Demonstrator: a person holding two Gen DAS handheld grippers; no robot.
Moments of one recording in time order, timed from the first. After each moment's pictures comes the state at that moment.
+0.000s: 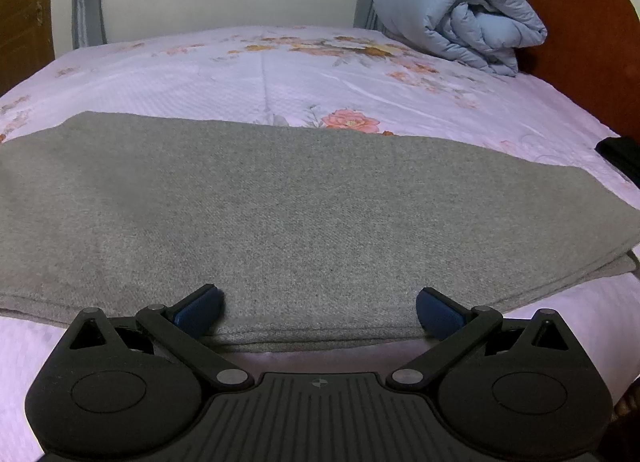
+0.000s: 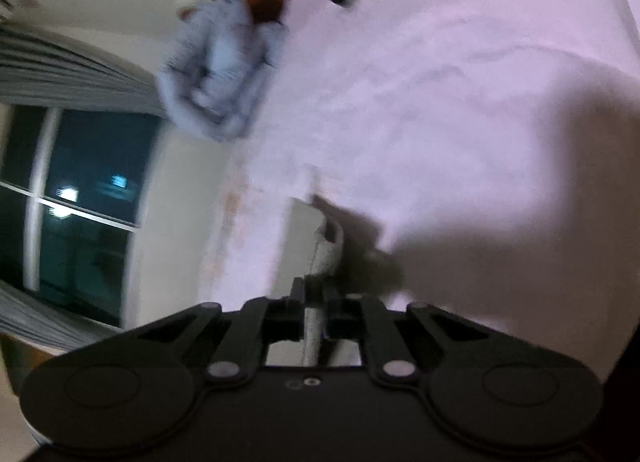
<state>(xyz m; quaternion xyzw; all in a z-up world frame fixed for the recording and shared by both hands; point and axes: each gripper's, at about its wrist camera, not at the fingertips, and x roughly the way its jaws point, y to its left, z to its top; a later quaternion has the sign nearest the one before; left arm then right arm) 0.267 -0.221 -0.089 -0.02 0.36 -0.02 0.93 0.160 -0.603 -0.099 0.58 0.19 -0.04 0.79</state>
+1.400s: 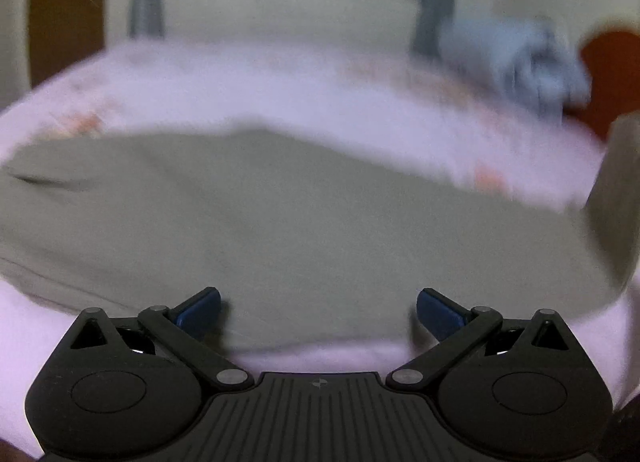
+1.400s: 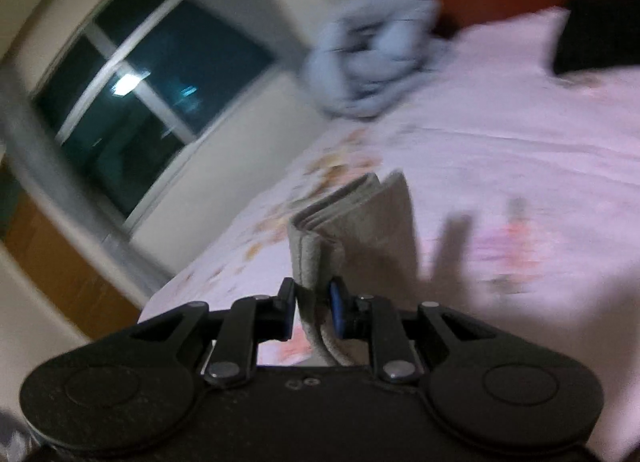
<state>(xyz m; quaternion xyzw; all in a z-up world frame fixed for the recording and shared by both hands) 0.210 -0.021 -0.044 -0.08 0.32 0.02 0.94 0.224 -0.436 0.033 0.33 0.19 0.07 0.92</state>
